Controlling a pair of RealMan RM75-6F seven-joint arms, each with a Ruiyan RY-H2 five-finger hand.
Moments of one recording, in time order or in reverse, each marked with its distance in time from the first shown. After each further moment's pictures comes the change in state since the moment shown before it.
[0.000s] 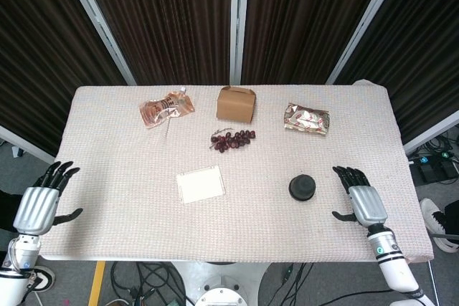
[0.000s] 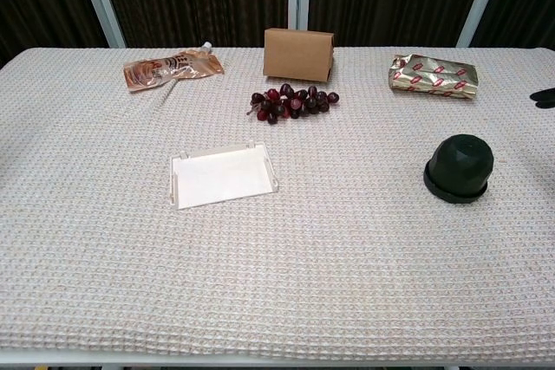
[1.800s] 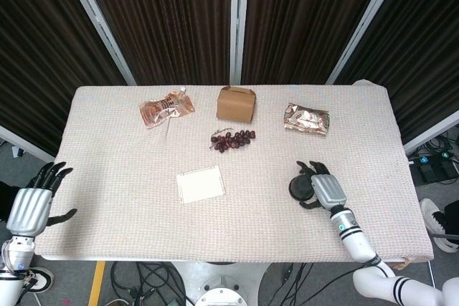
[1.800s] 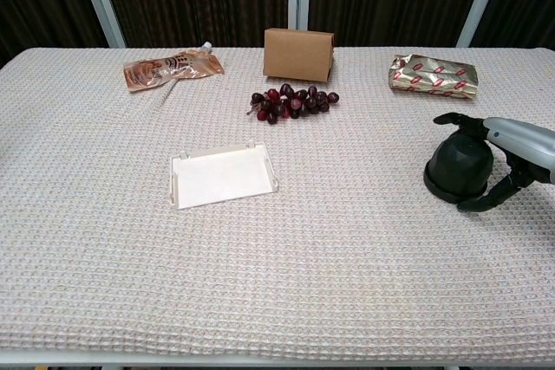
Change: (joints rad) left arm 0.012 0.009 0.000 0.014 -0.010 0.010 -0.020; right arm 0.182 -0.227 0.030 0.219 0.082 -0.193 0.036
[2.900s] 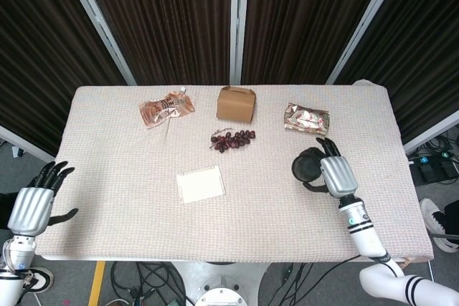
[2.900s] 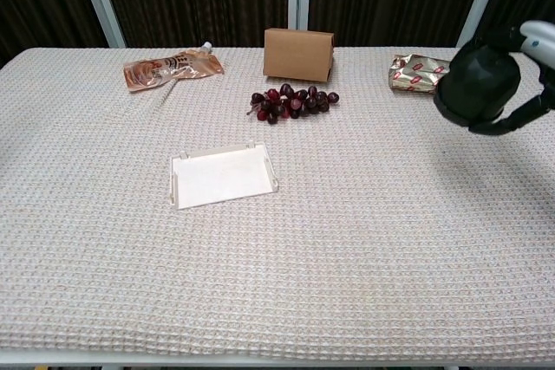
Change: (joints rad) left arm -0.005 0.005 -0.001 -0.014 0.005 -0.004 0.009; right arm -0.004 0.131 0.075 -0.188 -0.095 0.227 -0.009
